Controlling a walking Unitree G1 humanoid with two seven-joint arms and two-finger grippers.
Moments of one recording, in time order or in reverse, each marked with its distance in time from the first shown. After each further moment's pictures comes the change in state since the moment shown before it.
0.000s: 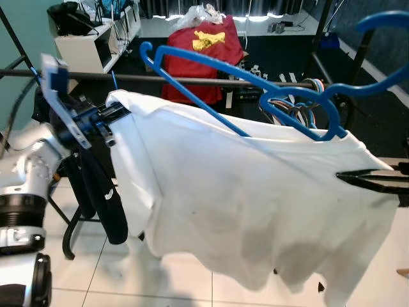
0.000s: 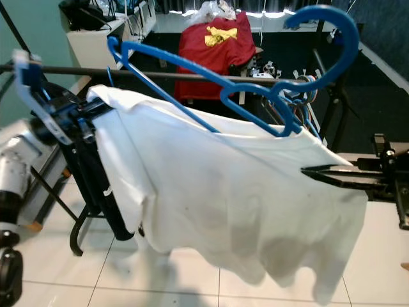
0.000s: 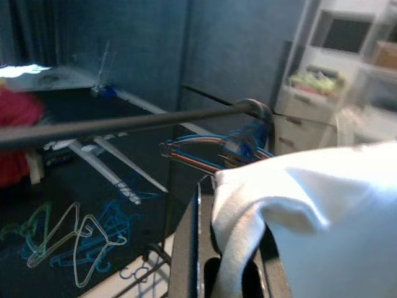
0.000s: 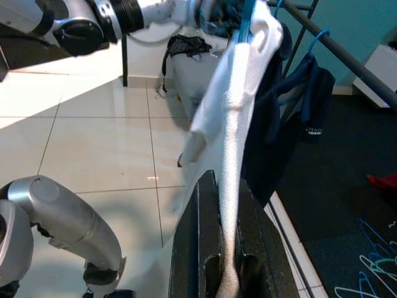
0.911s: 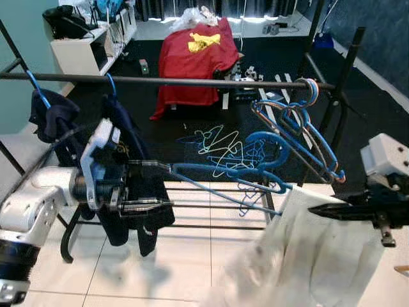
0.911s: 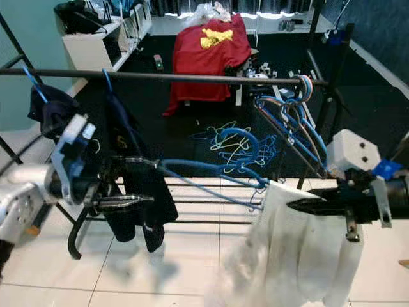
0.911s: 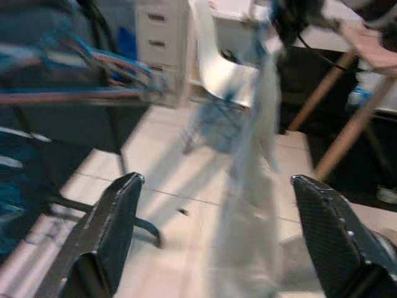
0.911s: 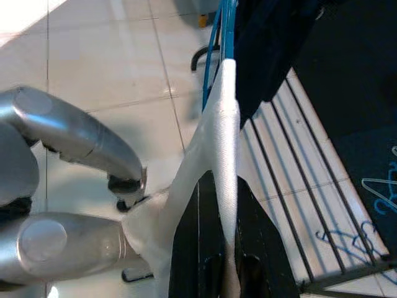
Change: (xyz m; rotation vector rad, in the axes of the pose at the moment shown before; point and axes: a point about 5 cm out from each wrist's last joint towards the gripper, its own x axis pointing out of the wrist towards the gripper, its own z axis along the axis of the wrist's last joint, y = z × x) left arm -0.034 -0.073 -0.015 0.166 0.274 -0.660; right arm 0.030 -0.005 -0.070 0.127 0.372 0.038
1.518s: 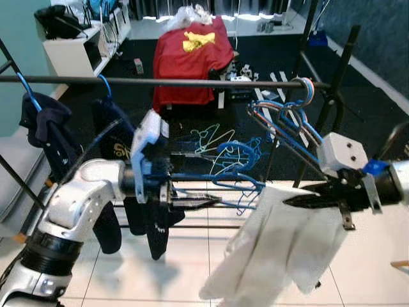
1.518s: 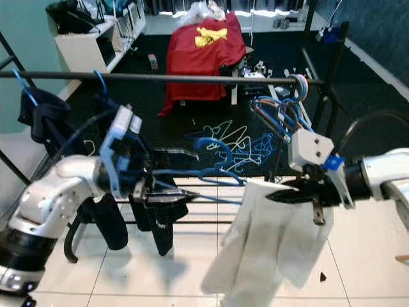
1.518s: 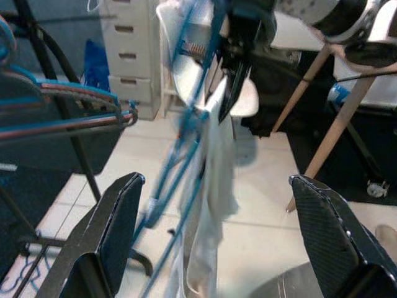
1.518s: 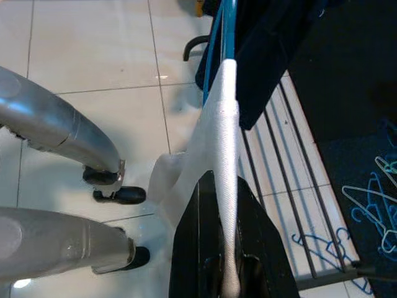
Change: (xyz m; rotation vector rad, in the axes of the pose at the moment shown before) left arm 0.073 -0.018 -0.013 0.014 0.006 -0.103; right arm 0.033 -0.028 0.011 -0.108 0.028 0.012
